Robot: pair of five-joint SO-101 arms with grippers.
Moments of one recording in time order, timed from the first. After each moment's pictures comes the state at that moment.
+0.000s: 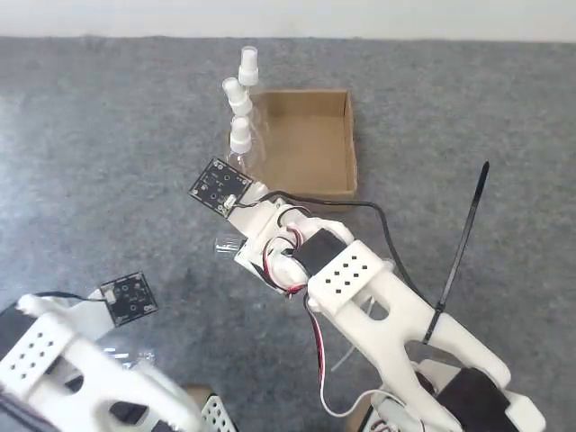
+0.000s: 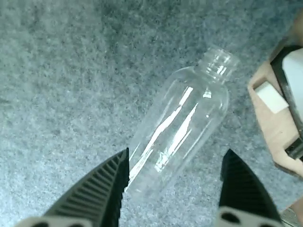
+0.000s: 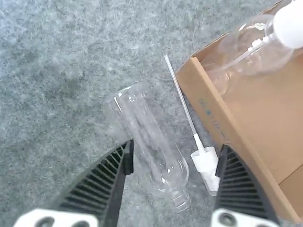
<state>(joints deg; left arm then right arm) -62.4 -46.9 60.4 81.2 -112.2 -46.9 -19.1 34.3 47.2 14.6</state>
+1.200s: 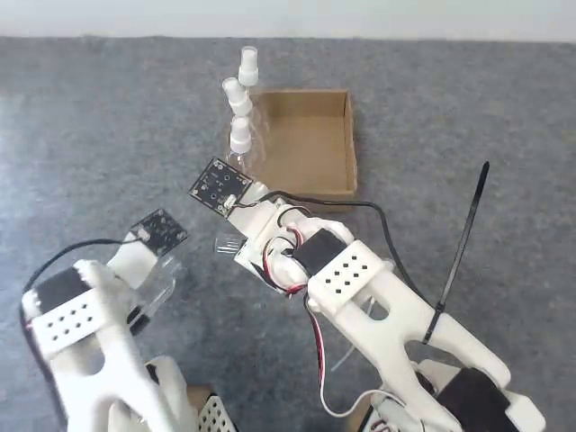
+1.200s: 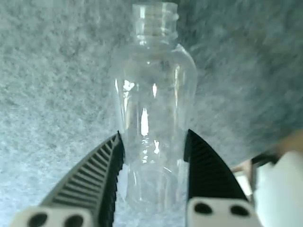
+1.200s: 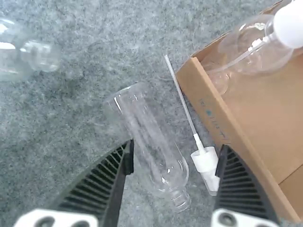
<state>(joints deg) -36.6 -46.8 60.0 81.9 -65.8 -46.9 -19.1 34.3 47.2 14.6</state>
